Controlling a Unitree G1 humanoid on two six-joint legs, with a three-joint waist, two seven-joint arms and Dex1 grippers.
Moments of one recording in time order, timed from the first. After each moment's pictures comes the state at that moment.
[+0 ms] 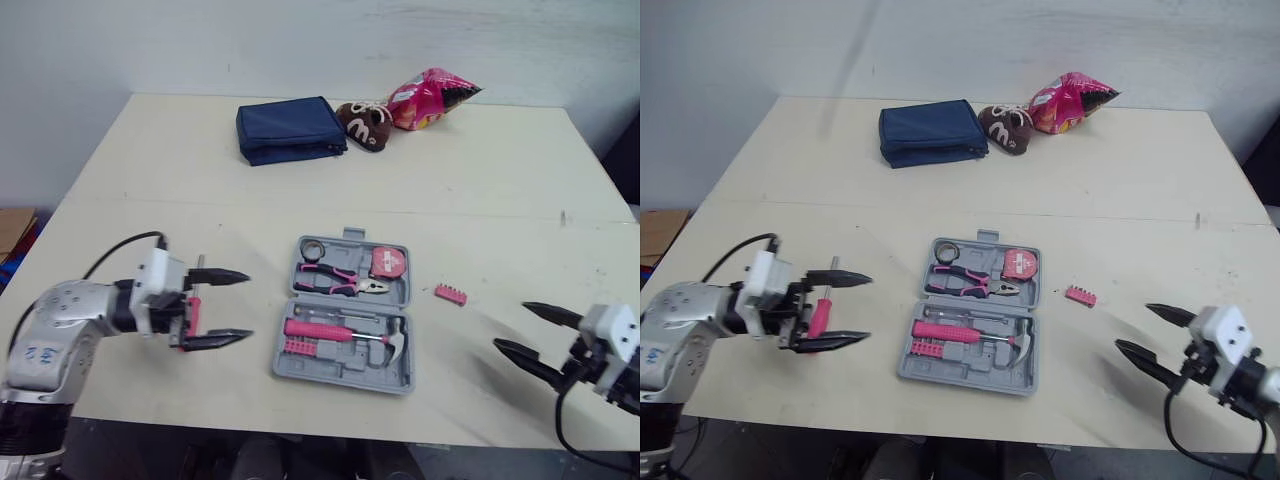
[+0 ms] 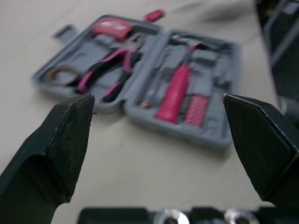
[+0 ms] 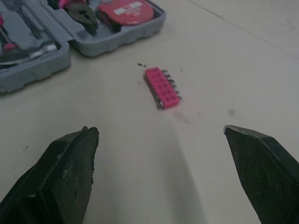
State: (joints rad) left arm -0.21 0.81 0.10 -0.23 -0.61 0.28 -1.26; right arm 0.20 -0.80 -0.40 -0.03 0.47 0.03 1.08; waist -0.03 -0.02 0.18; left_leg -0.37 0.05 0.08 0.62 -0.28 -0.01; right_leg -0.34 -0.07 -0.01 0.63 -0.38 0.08
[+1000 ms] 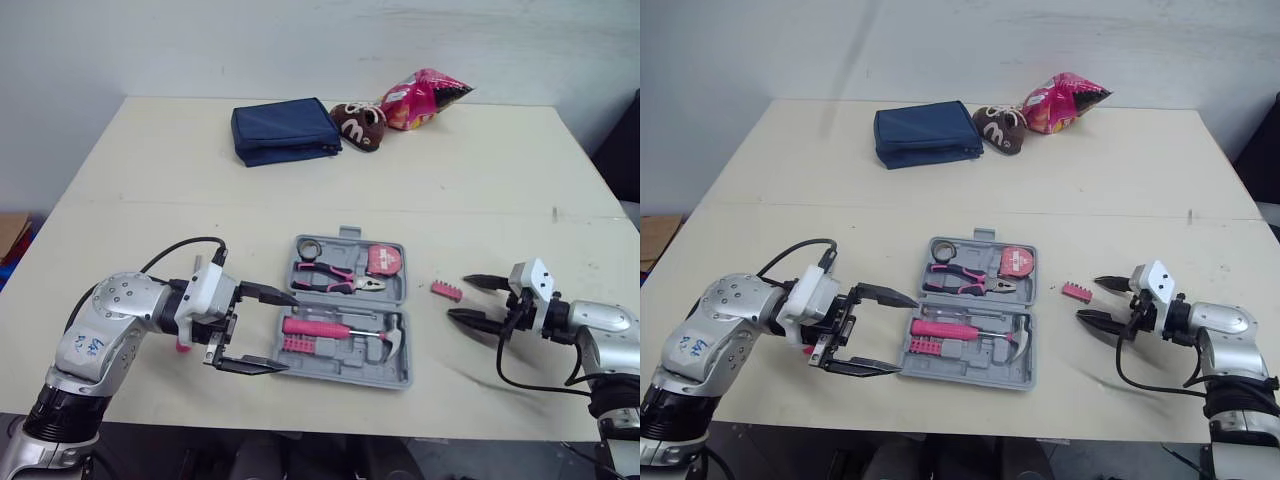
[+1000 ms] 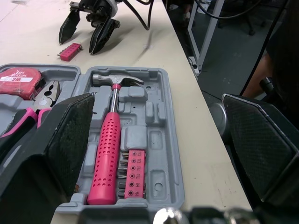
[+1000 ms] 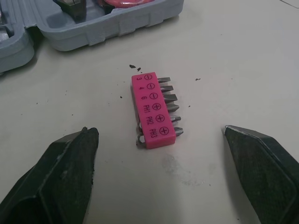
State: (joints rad) left arm -0.26 0.77 -0.02 -0.30 -0.58 0.29 -1.32; right arm -0.38 -0.74 -0.12 0.67 0.29 -0.17 1.31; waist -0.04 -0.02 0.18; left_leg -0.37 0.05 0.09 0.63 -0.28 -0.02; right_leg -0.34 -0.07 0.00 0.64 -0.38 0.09
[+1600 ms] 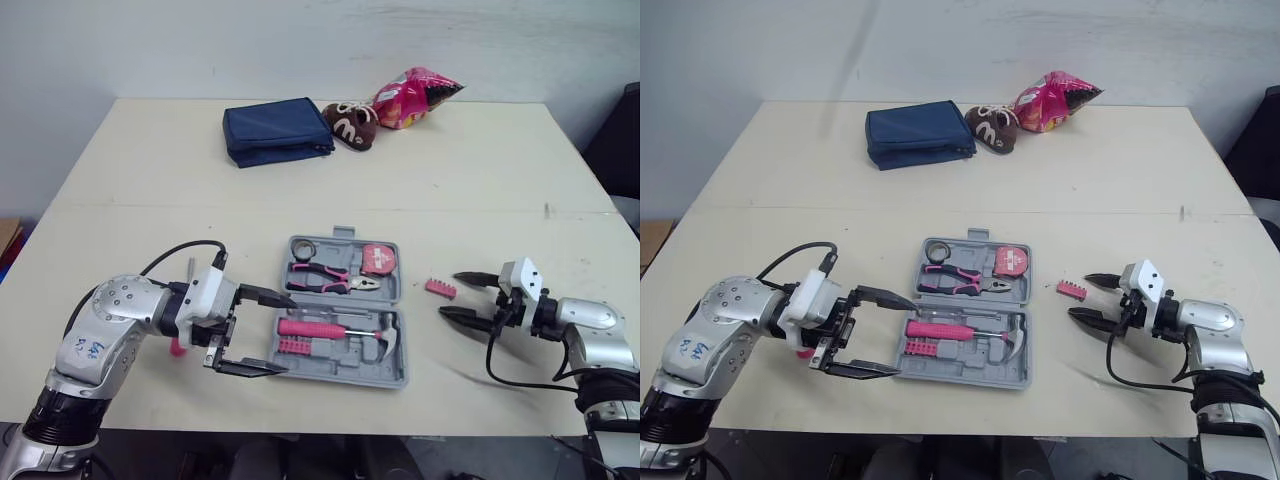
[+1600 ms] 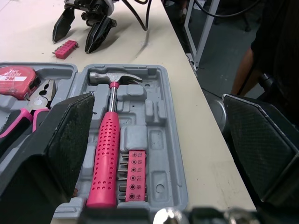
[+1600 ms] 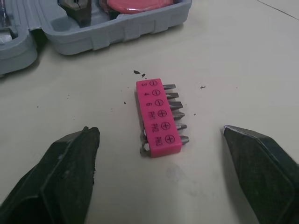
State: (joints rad) left arm -0.25 0.77 -0.02 -0.30 -0.56 0.28 -1.32; right arm -0.42 -0.70 -0.10 0.72 0.27 -0.25 1.33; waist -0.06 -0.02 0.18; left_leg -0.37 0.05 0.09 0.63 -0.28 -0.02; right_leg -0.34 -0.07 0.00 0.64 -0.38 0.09
